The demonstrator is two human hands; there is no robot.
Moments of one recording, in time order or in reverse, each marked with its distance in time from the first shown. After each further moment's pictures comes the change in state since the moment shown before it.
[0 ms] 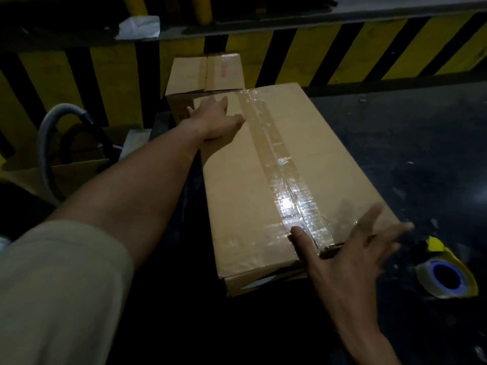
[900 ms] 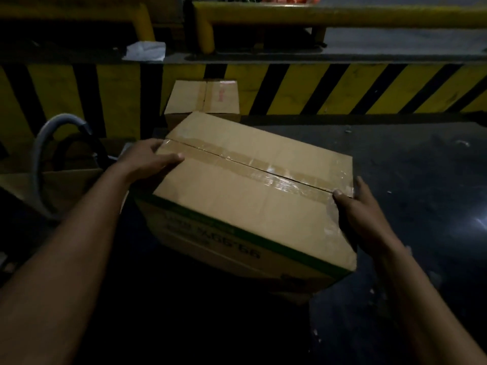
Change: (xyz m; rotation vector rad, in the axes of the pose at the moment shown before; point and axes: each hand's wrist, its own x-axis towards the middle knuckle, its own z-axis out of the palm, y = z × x) left_hand -0.100 -0.074 -0.032 -0.506 0.081 -0.304; right_hand 0.159 -0.002 -0.062 0.414 -0.280 -0.038
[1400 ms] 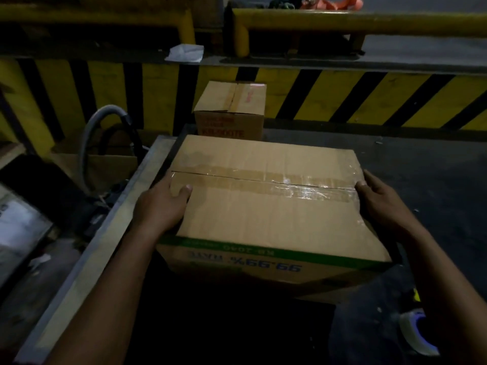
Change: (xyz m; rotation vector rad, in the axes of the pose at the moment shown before) left_hand -0.133 -0.021 0.068 0.130 0.304 -0.088; right_hand 0.044 -0.005 -0.037 -0.329 -0.157 -0.169
